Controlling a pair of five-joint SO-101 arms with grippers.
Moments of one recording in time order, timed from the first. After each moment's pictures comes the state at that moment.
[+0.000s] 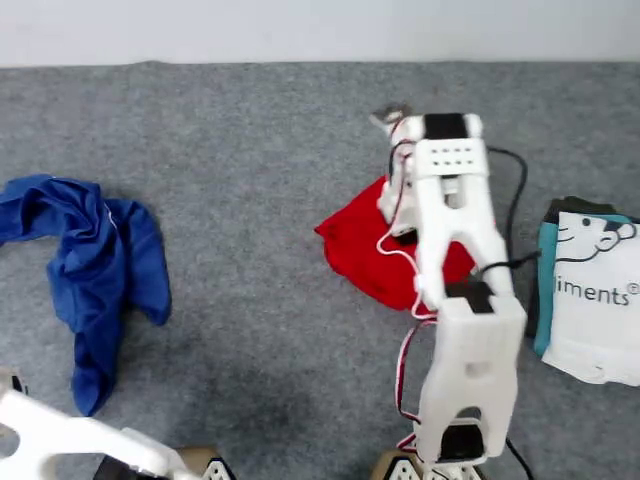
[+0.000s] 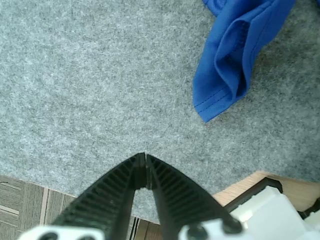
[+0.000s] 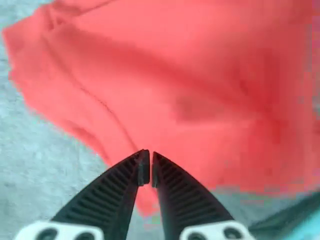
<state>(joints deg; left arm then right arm) -71.7 -36.7 37.8 92.6 -43.1 -8.0 36.3 -33.6 99.0 16.1</state>
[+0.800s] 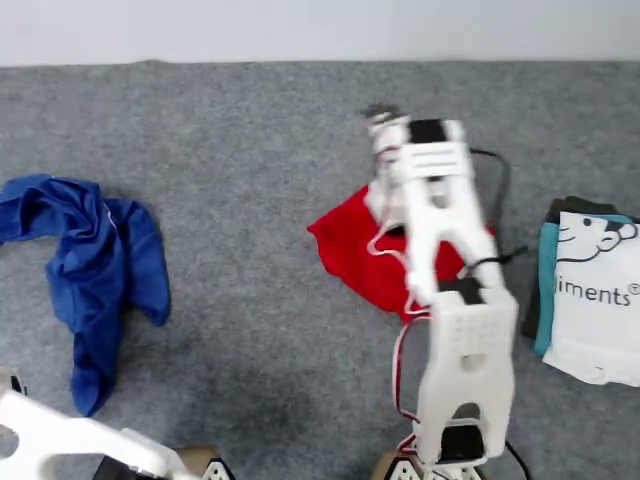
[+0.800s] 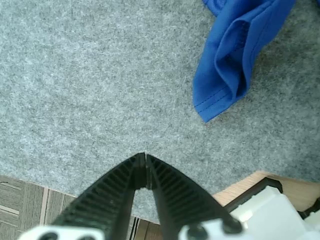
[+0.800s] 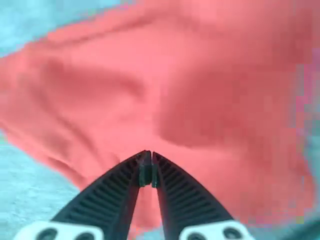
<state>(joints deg) -71.7 -36.7 37.8 92.6 -43.1 -6.9 38.0 -35.7 93.1 14.8</state>
